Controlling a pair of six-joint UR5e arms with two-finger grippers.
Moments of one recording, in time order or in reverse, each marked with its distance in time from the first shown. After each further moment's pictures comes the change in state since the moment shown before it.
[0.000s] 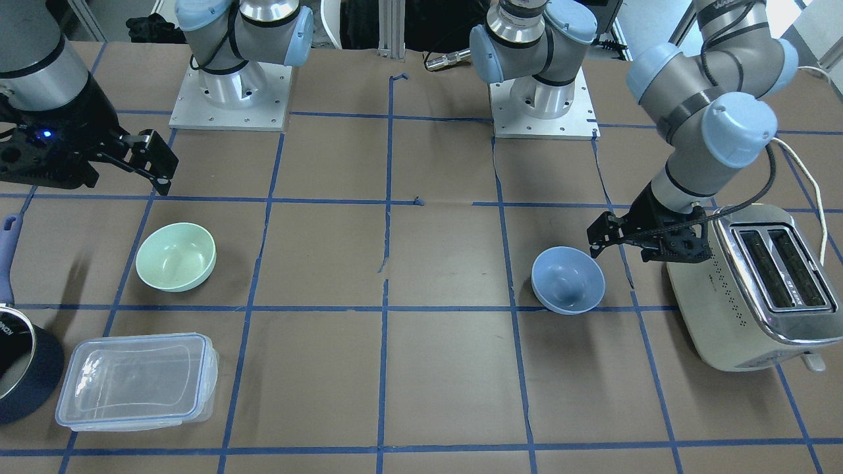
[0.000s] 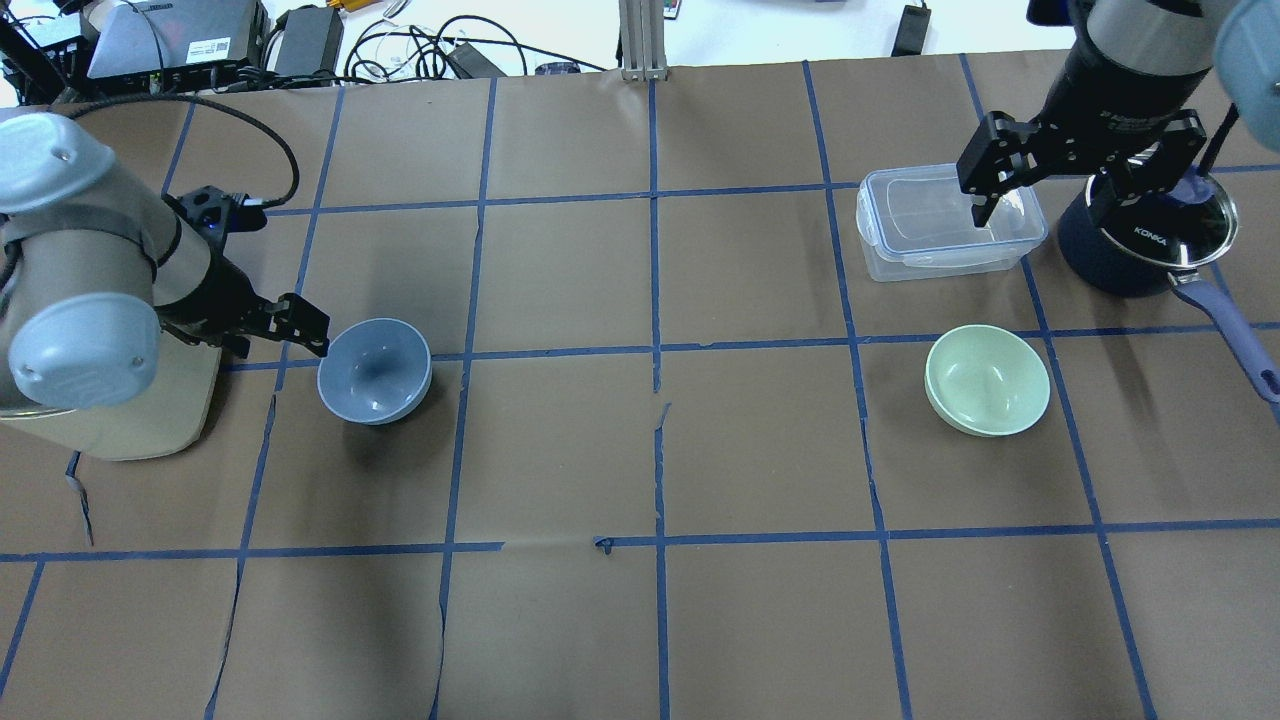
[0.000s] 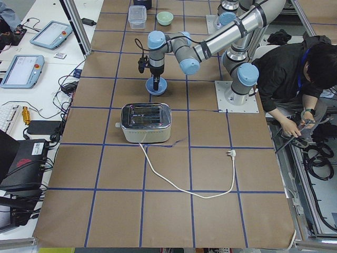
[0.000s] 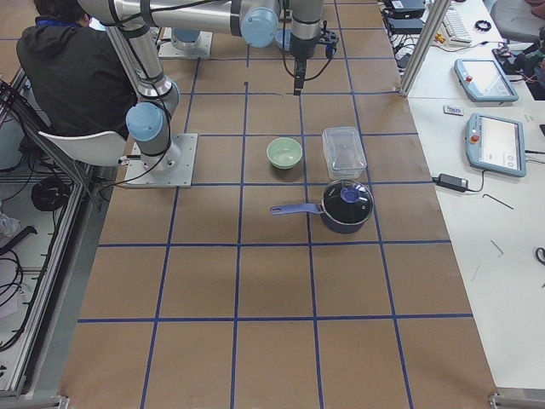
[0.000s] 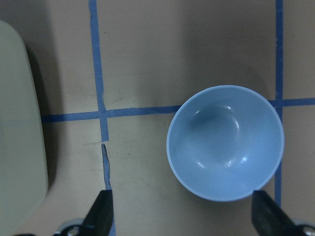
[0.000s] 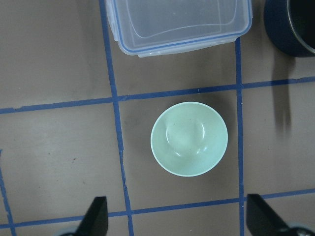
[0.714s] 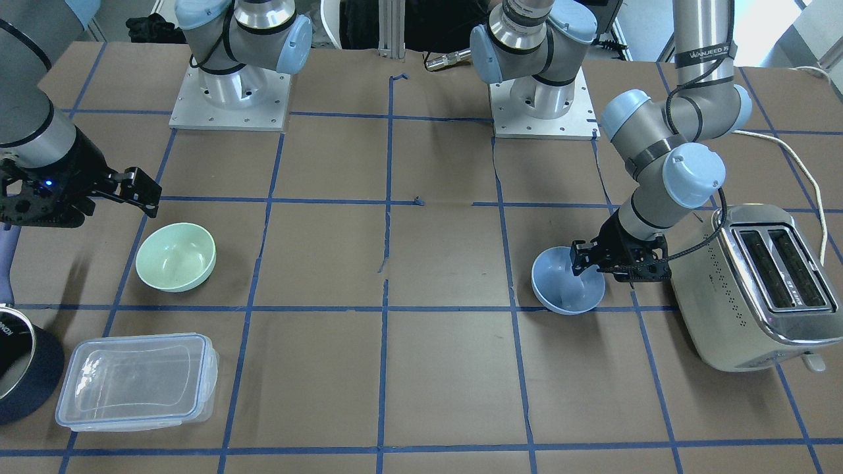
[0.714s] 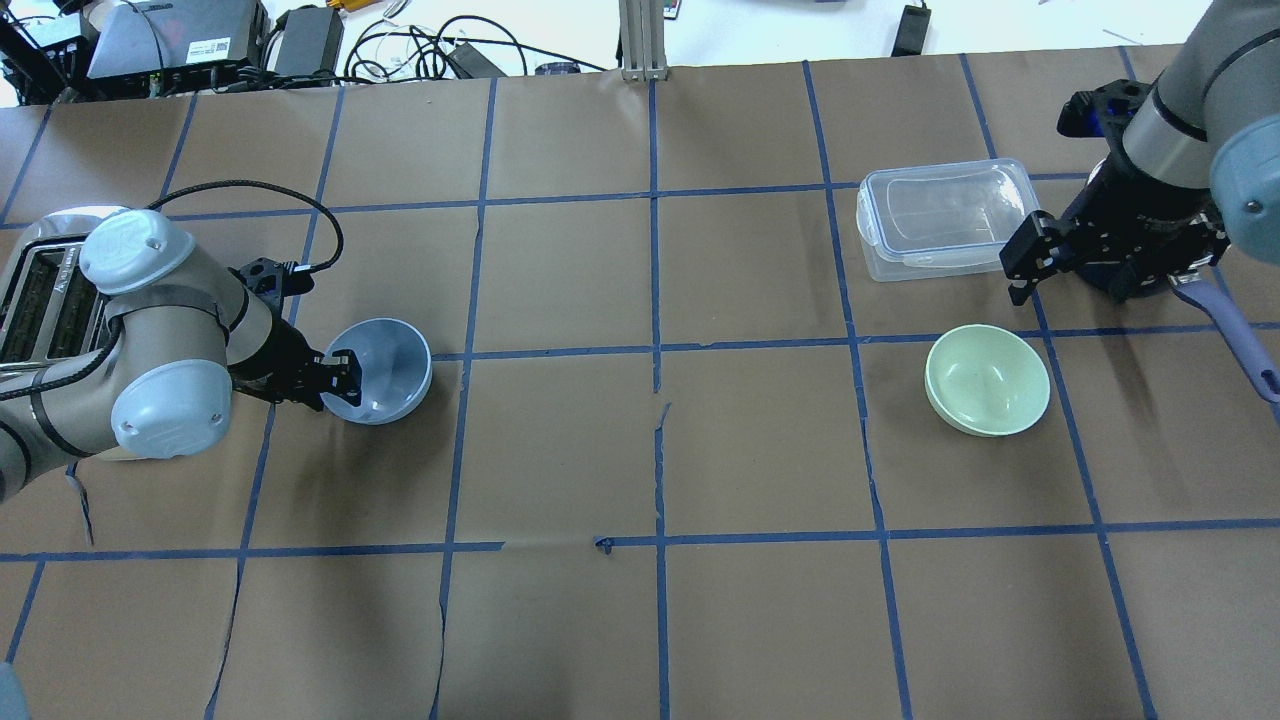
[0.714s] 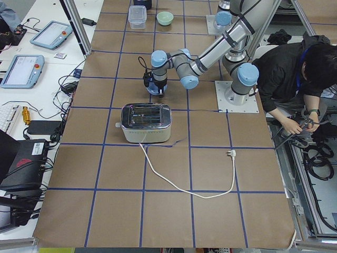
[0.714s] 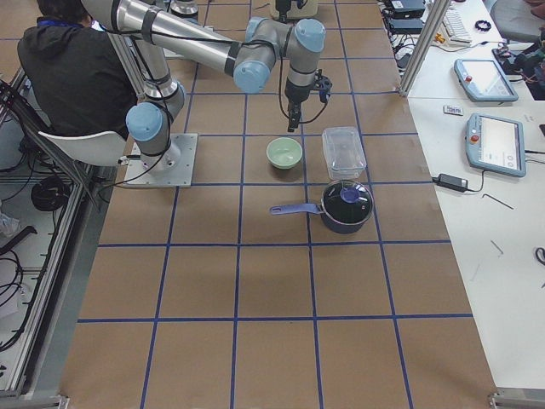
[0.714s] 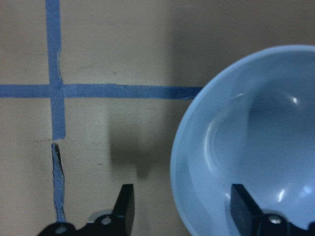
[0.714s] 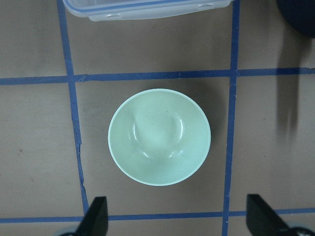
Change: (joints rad) left arm 0.002 -0.114 -0.072 0.117 -0.047 -0.098; right arm -0.127 0.008 0.230 -0.186 0.014 -0.204
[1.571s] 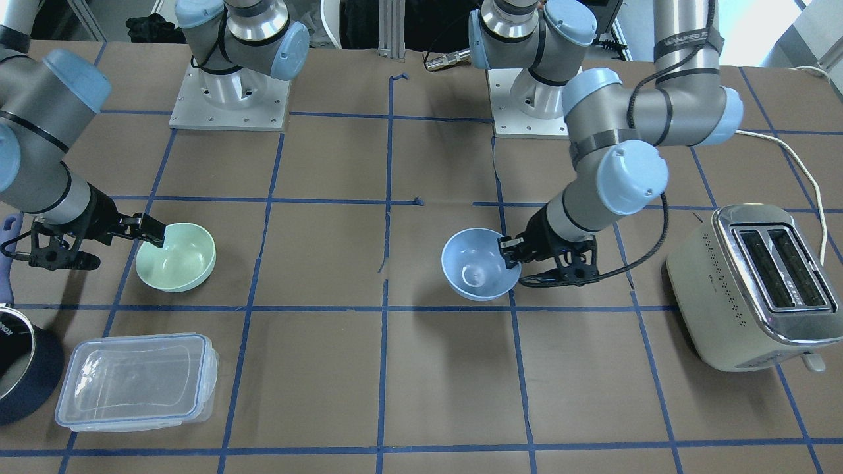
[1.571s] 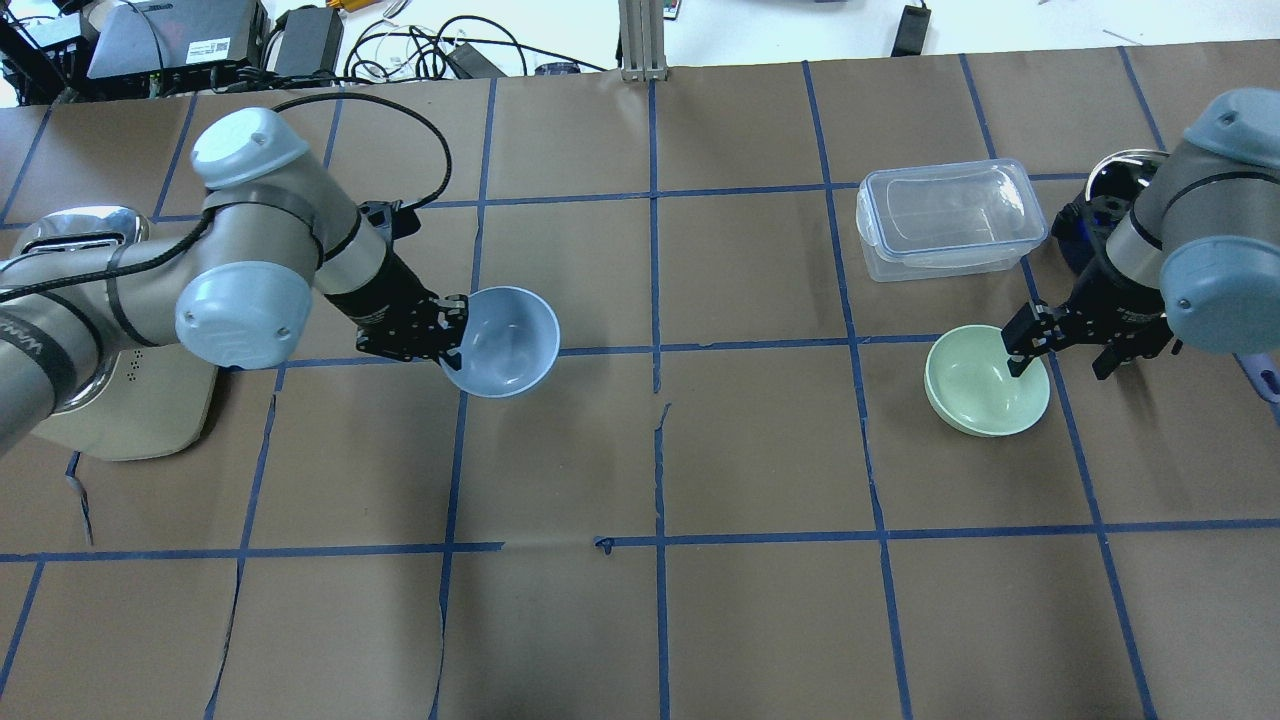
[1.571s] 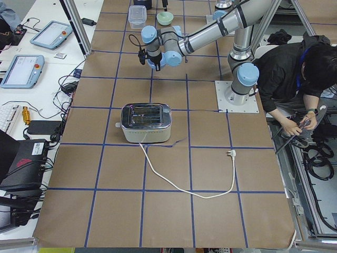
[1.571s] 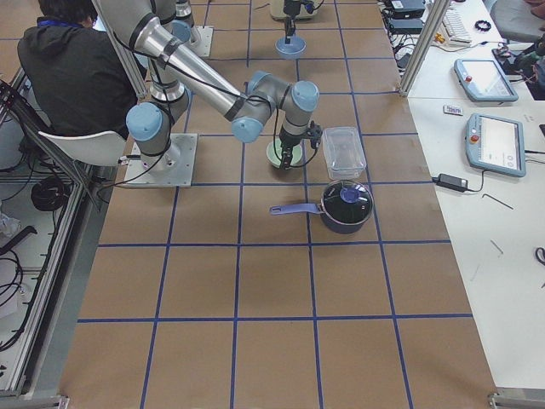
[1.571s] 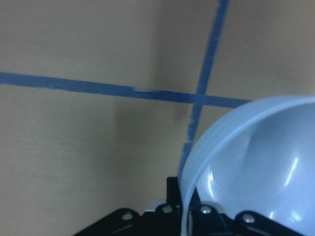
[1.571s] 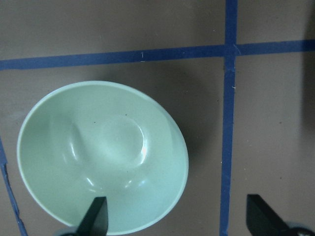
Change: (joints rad) left arm -0.323 -0.012 0.230 -0.302 -0.139 -0.447; right arm -0.107 0.156 0.154 -0.213 0.004 -0.060
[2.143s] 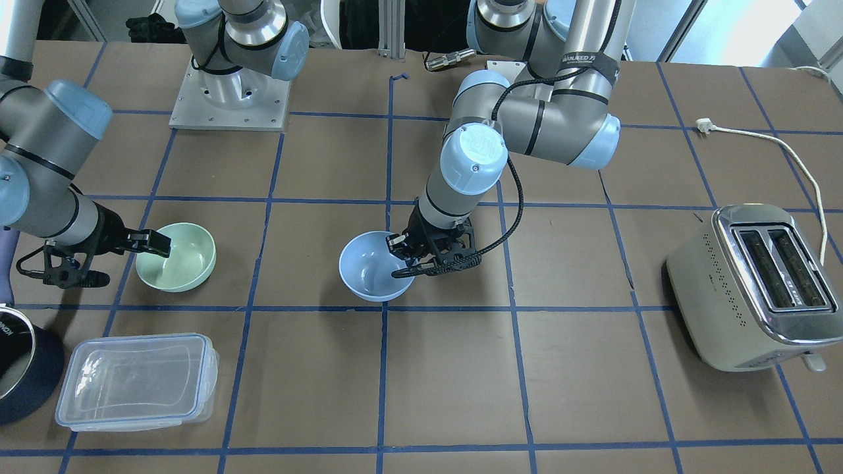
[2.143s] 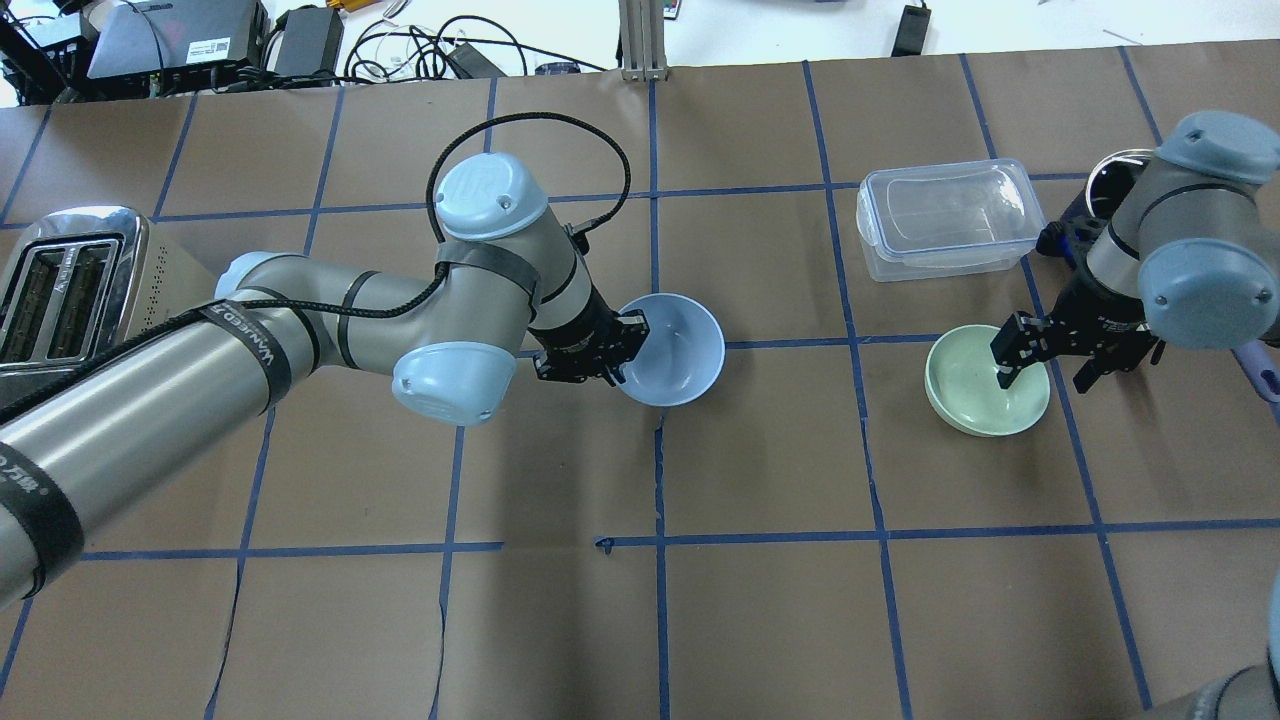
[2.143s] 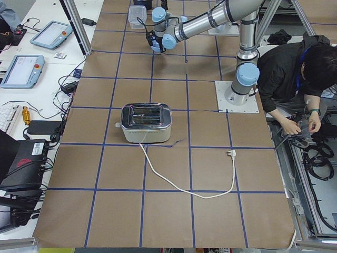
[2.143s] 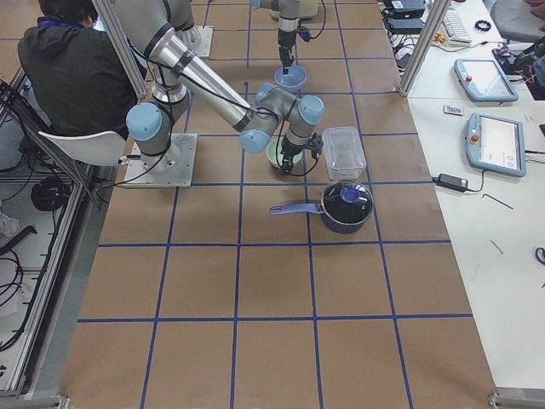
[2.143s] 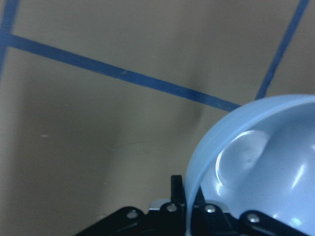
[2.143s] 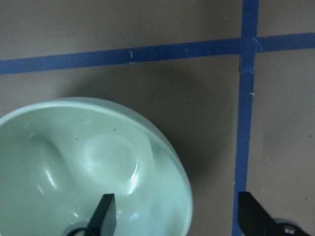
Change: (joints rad) left arm -0.289 -0.100 0.008 0.217 -0.007 -0.415; right arm -0.001 0.079 -0.015 -0.006 0.001 0.026
